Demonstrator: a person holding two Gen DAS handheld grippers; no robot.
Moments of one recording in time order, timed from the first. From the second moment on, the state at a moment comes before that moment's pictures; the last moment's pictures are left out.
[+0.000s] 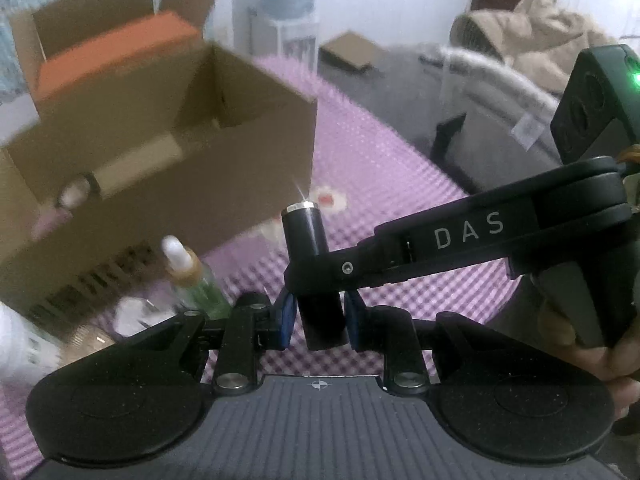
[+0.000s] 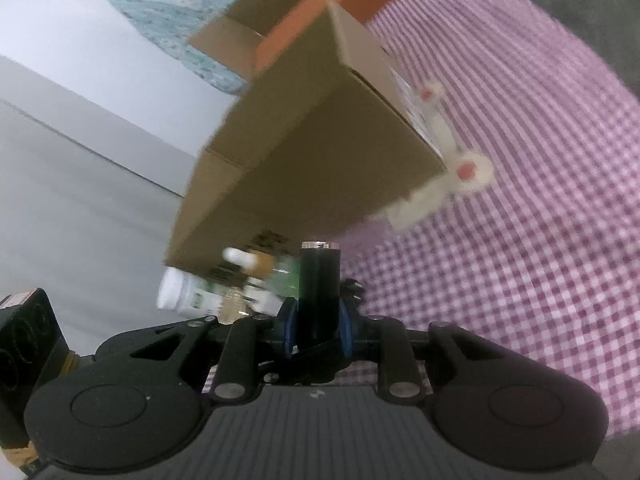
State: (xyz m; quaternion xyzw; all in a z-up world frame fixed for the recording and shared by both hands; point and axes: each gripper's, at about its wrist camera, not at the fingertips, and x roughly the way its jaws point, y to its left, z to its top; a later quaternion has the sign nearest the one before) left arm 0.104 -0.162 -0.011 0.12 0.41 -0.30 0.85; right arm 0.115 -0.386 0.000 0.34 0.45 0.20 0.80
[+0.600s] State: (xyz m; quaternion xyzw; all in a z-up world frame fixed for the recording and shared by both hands) left arm 0.205 -0.098 0.068 0.06 0.41 -0.20 0.89; right arm 0.234 -0.303 0.104 0.26 0.42 0.30 0.81
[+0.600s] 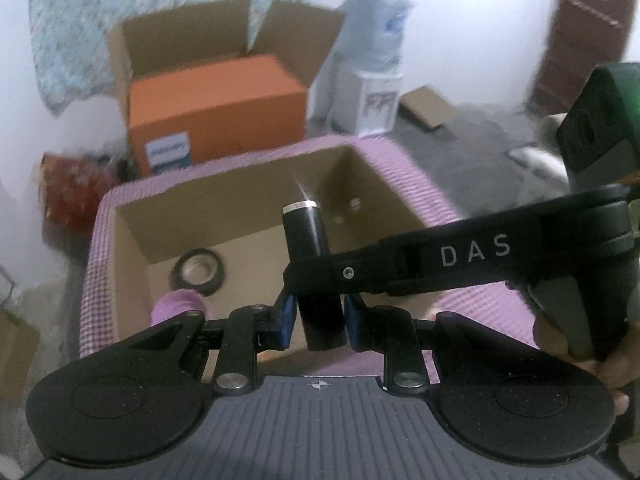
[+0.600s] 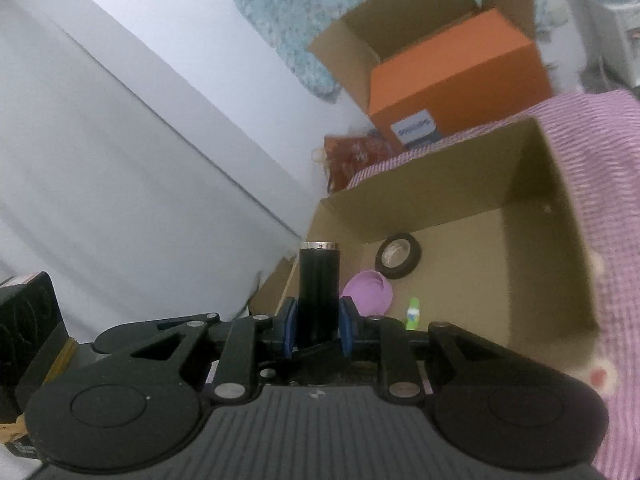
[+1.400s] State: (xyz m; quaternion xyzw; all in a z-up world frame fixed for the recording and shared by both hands) left arm 0.279 -0.083 0.010 0.08 0.53 -0.12 0.84; right arm 0.339 -0.248 0.001 0.28 0.58 0.27 0.72
